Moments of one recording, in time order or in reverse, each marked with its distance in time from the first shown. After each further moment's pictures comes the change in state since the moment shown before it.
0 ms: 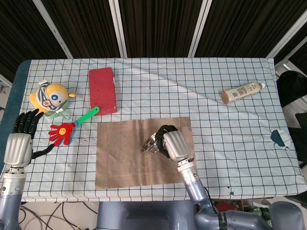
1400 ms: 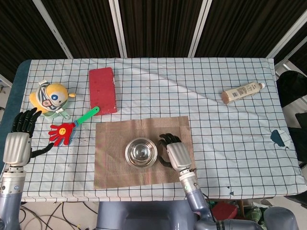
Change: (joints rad) left arm 0.000 0.003 -0.011 -0.012 -0.023 -0.004 -0.010; right arm -0.075 -0.030 -0.118 0.015 0.058 0.052 -0.062
